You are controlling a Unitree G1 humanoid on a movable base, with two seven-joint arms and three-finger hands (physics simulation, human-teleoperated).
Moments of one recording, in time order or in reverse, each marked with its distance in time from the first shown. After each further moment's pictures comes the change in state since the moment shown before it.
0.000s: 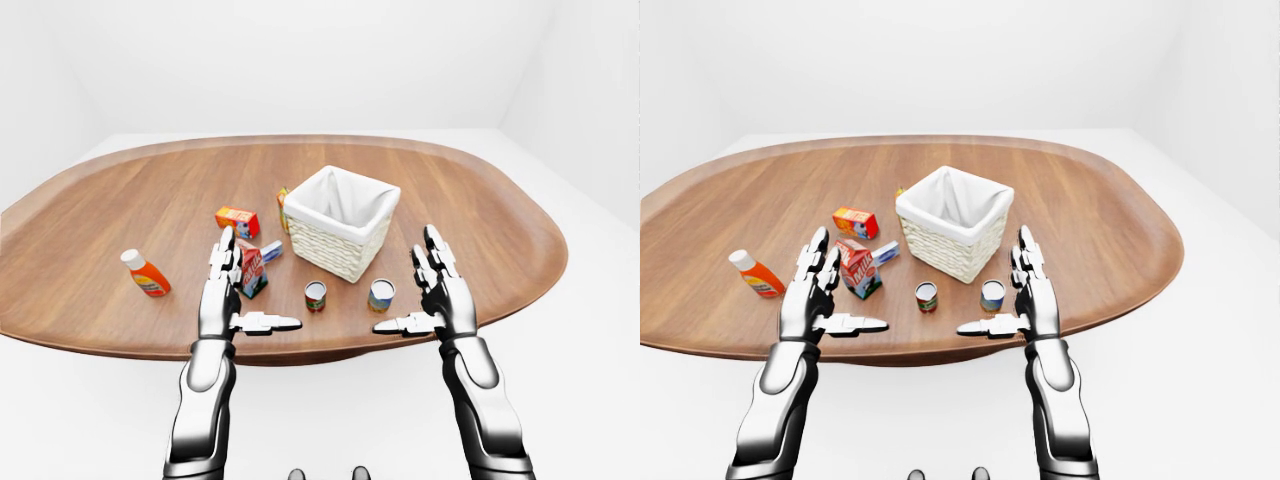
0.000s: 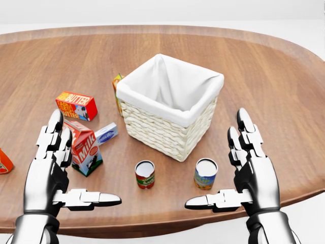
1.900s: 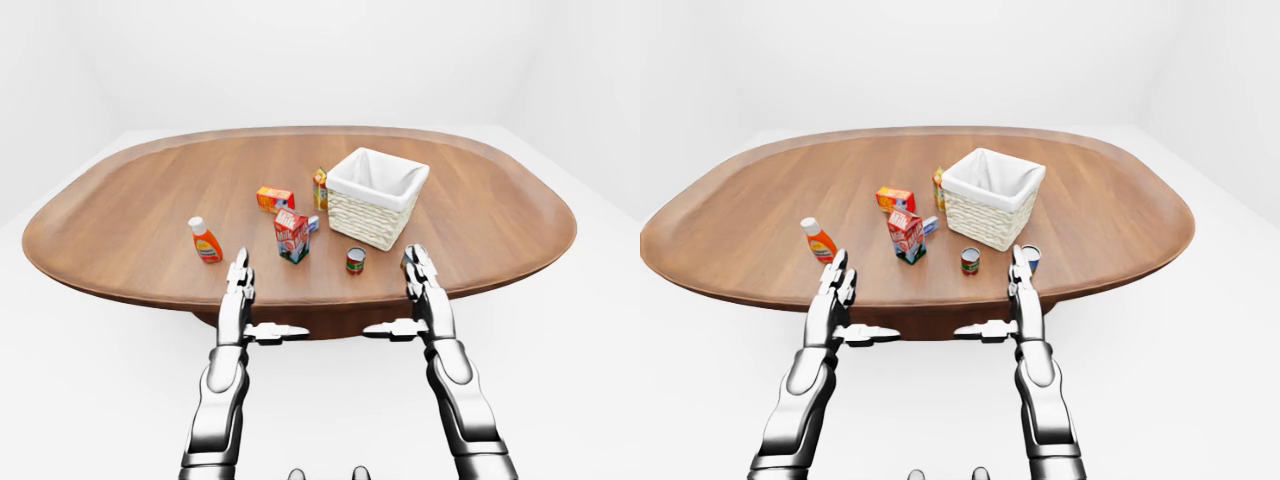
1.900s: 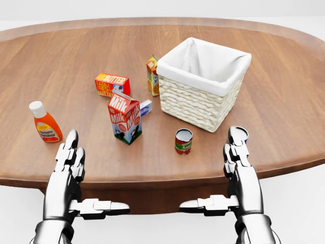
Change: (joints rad) left arm -0.011 -0.018 -0.035 0.229 -0.007 -0.082 0.036; right arm -0.046 0.008 0.029 0.262 -0.080 -0.084 -0.084
